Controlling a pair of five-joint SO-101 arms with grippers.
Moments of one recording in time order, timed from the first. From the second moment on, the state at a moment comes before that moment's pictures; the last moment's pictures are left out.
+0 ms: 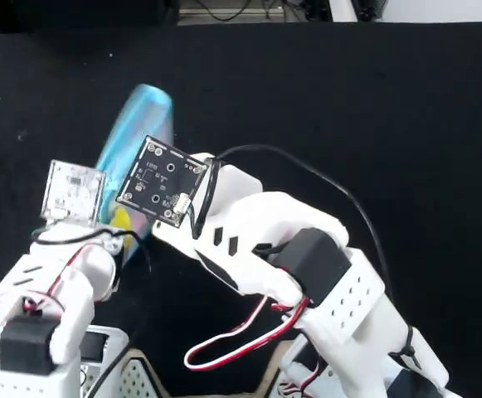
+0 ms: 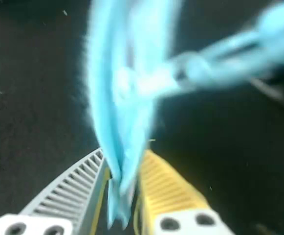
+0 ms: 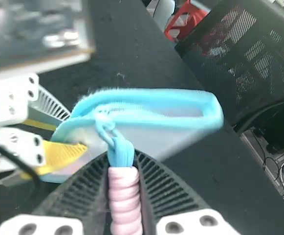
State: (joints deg) left arm 0.2 -83.3 46.6 78.0 -8.6; right arm -47.1 -38.5 12.2 63.9 26.2
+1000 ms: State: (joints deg) left arm 8.6 -94.8 49.2 79.3 -21.8; right arm -37.2 -64.7 46.4 47.8 19.4
